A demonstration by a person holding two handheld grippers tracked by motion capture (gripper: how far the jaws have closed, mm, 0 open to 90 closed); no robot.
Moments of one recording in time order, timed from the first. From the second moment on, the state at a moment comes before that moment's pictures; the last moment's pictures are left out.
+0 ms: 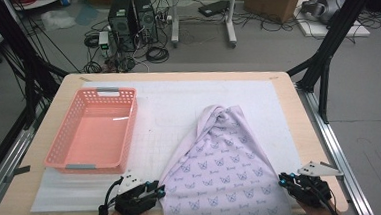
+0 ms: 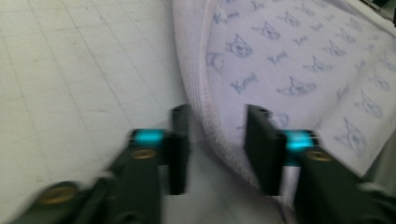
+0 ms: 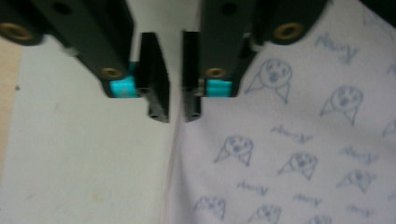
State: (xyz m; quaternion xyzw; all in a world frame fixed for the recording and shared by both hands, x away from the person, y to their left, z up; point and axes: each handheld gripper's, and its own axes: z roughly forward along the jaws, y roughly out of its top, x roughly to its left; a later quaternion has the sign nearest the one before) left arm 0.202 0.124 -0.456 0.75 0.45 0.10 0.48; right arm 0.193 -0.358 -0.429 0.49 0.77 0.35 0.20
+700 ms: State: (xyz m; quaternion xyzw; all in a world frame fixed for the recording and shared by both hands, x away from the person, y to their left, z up) left arm 0.217 0.116 -0.453 0.77 0.45 0.11 0.44; right arm 0.175 -0.357 -0.438 0.47 0.80 0.34 0.14
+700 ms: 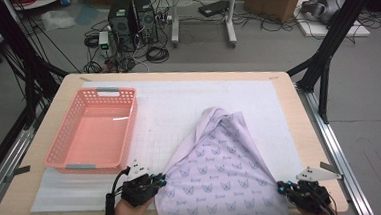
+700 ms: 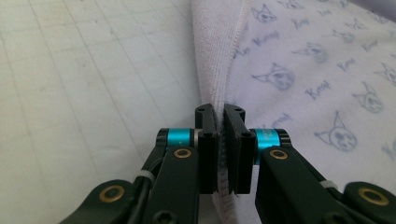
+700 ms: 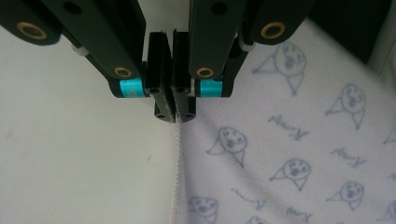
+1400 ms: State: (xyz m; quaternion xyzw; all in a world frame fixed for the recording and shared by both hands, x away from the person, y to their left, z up) left arm 0.228 0.099 -0.452 0.78 0.44 0.10 0.44; right arm 0.217 -0.322 -0.444 0.47 0.78 0.40 0.12
